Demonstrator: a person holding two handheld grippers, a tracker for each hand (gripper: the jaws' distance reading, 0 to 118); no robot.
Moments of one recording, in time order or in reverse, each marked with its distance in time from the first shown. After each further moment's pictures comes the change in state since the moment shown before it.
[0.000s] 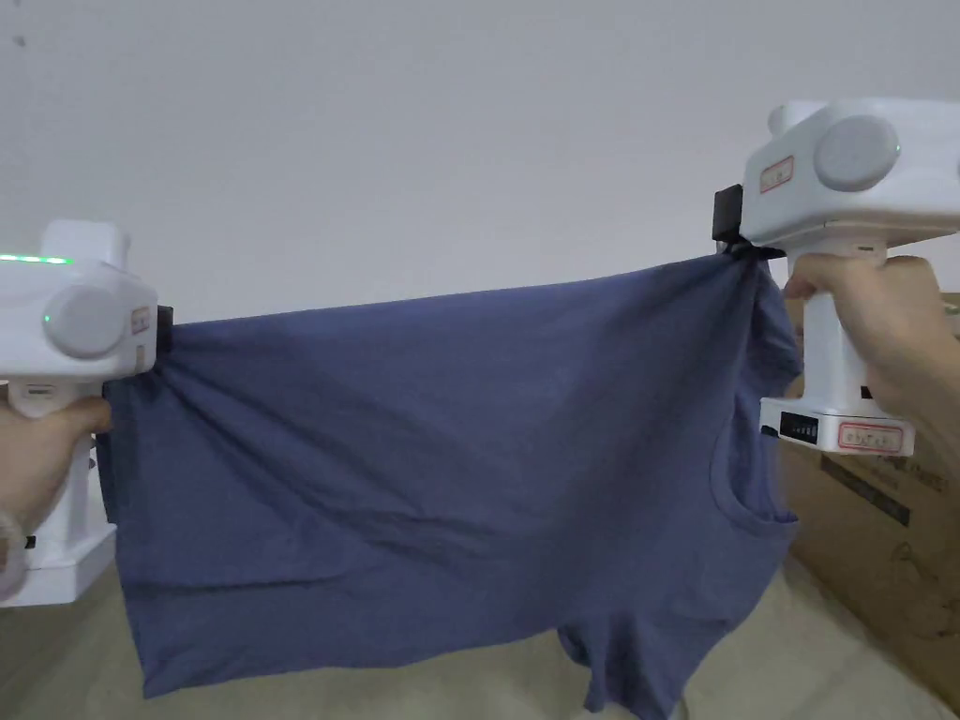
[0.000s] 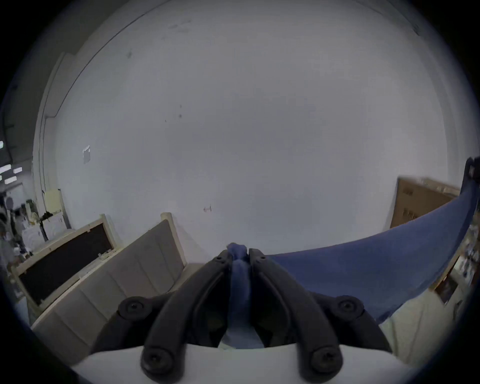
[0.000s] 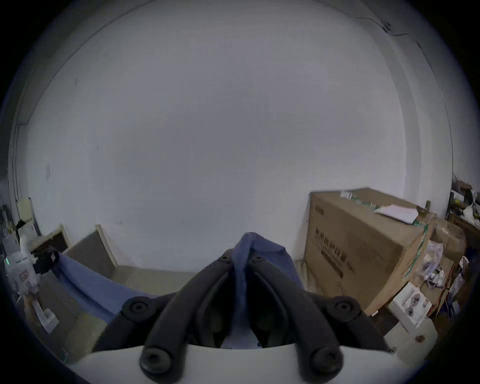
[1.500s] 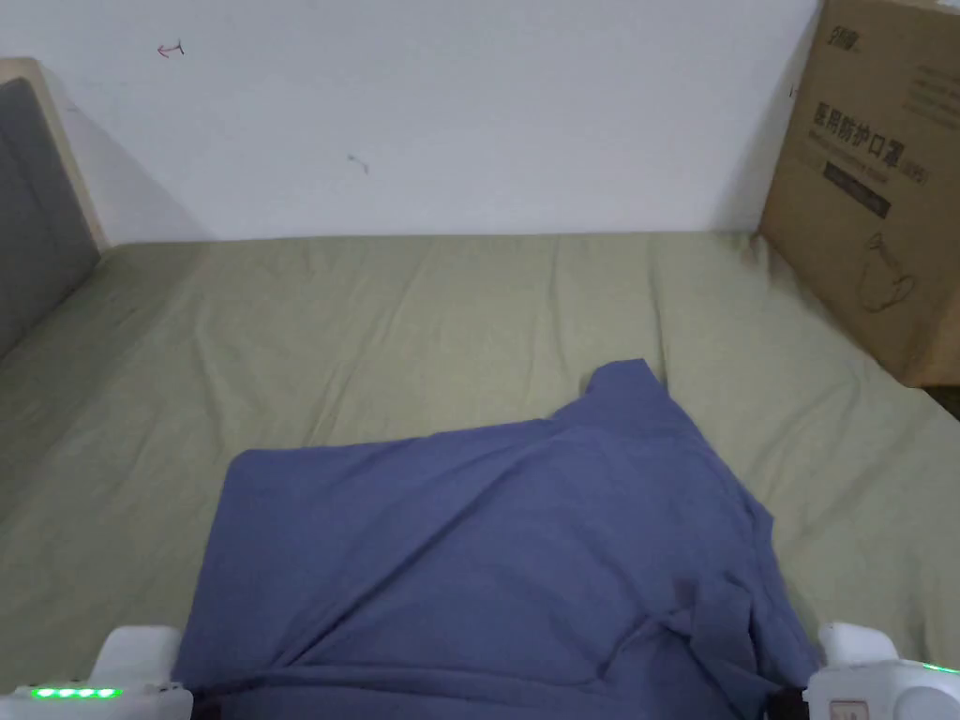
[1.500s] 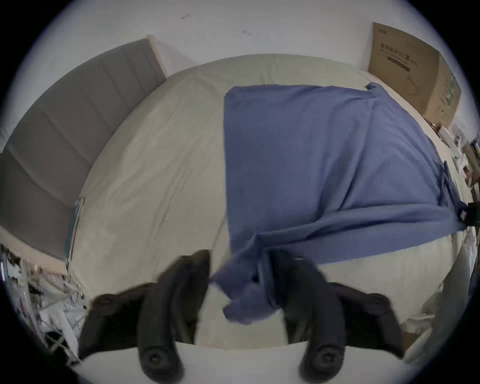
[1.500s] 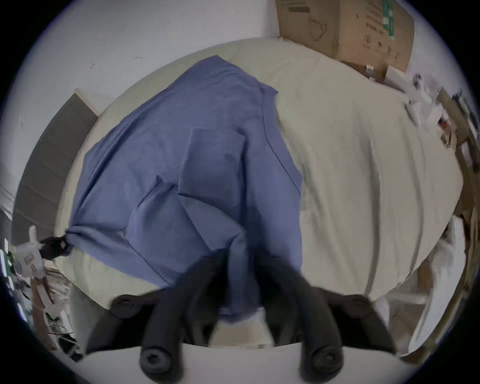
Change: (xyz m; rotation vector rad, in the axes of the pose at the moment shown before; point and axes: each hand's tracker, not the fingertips) left arm -0.049 -0.475 0.279 -0.829 -0.098 -0.078; right arm 0.069 -0.536 0.262 -0.898 -0.017 -0.142
